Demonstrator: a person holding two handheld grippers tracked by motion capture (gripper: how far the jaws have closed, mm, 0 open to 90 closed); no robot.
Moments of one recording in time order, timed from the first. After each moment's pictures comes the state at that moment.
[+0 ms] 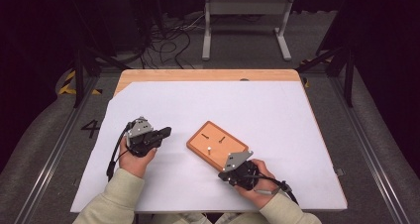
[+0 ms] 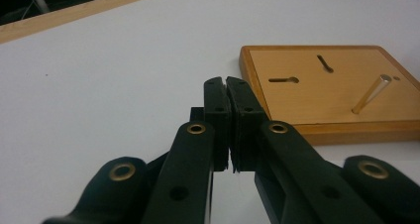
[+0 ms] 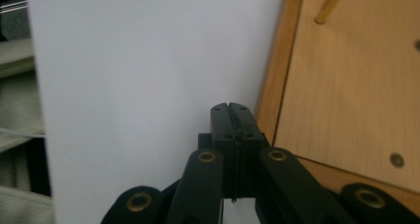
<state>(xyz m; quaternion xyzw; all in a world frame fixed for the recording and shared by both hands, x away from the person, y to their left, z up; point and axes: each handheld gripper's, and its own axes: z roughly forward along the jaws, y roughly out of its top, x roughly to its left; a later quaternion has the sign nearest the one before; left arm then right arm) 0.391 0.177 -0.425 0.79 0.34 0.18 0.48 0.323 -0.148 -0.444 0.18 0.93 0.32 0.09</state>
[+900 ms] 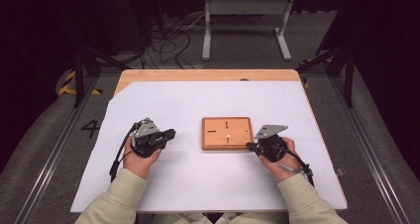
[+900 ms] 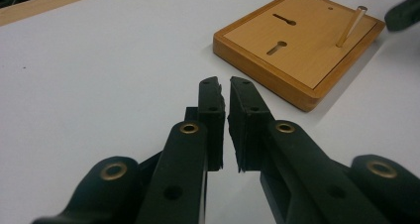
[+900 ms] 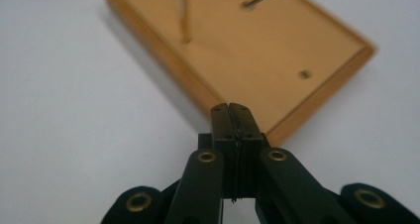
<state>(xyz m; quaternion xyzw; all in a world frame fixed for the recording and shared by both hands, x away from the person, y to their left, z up) 0.393 0.168 -0.431 0.80 0.33 0.17 0.46 0.383 -0.229 -0.424 0.32 0.87 0.34 0.17</state>
